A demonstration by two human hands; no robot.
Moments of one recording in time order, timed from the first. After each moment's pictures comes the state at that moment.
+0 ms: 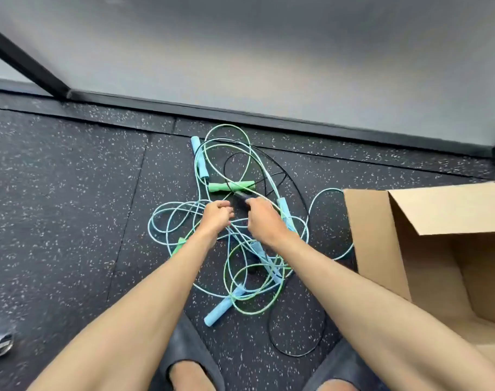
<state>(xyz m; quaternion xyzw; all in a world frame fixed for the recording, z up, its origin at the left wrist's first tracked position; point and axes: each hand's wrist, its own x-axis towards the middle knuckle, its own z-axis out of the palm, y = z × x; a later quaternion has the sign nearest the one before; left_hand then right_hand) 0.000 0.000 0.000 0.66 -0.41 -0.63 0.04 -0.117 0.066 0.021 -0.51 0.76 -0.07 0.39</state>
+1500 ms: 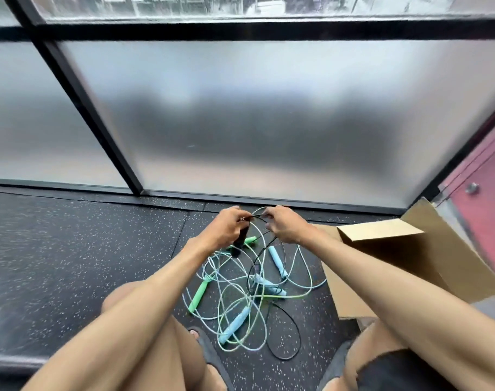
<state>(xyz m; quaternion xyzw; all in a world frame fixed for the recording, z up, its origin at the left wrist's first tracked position) 0.062 0.082 0.284 0.35 -0.87 -0.33 0.08 -0.117 0.162 0.273 -0.61 0.75 -0.12 0.22</state>
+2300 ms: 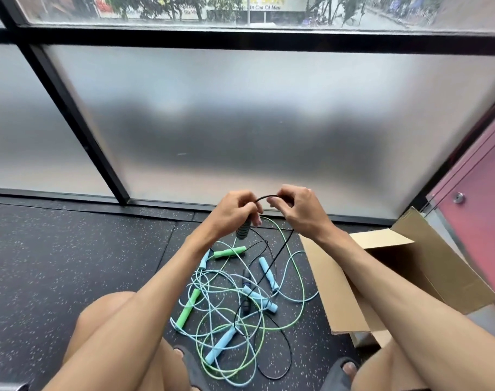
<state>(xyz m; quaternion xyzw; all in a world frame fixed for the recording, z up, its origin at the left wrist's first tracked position) 0.023 0.097 0.337 0.25 -0.79 -0.52 0.22 -0.141 0.194 0.337 -0.58 0.69 -0.41 0.12</state>
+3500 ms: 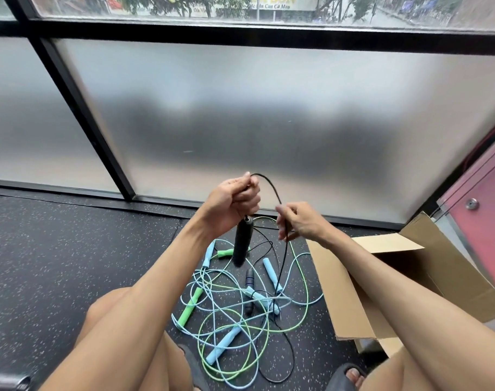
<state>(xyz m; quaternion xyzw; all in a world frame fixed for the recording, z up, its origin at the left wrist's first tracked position) 0.031 0.092 0.355 0.13 -0.45 -0.85 0.24 -0.146 0.184 0.311 -0.46 0.69 -0.37 0.41</state>
